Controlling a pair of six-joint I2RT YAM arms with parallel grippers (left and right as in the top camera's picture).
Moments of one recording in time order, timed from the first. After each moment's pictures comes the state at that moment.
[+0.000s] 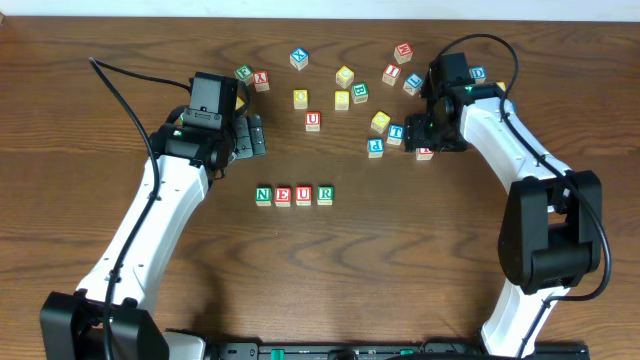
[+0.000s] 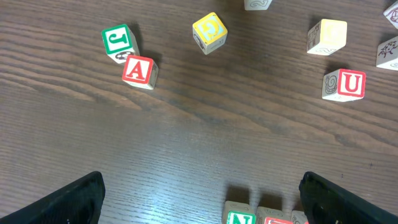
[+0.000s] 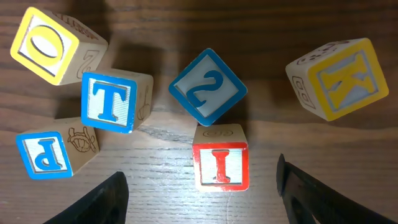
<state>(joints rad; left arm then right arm) -0.21 1.52 1.21 -0.73 -0.16 -0.33 0.18 2.00 1.48 -0.80 -0.05 0.19</state>
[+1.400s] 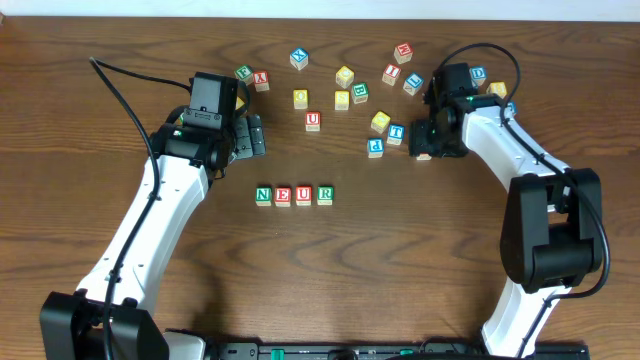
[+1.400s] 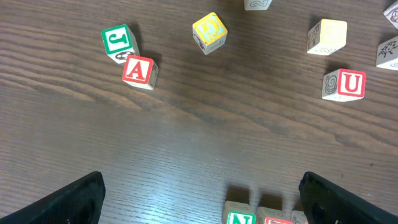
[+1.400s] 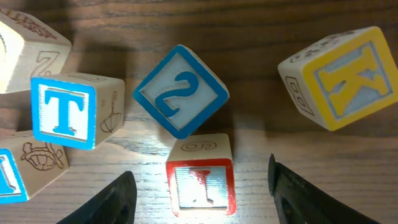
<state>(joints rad) -0.21 1.52 1.21 -0.73 -0.16 -0.33 0.15 2.00 1.39 -0.70 -0.04 0.19</state>
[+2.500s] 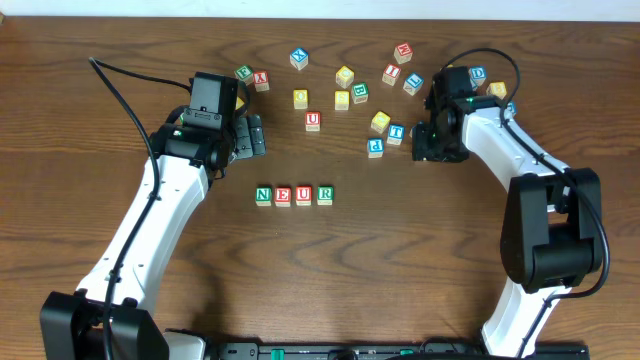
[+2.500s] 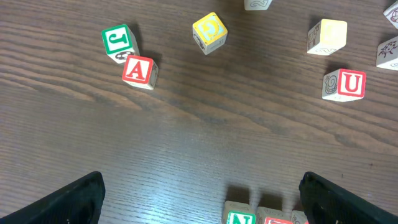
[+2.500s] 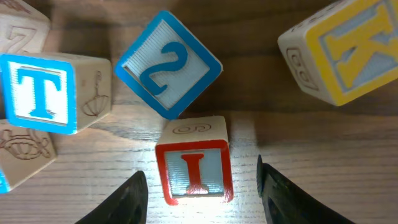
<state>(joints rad) -0.21 1.52 1.21 -0.73 -0.16 -0.33 0.15 2.00 1.38 -0.72 -0.04 0.21</state>
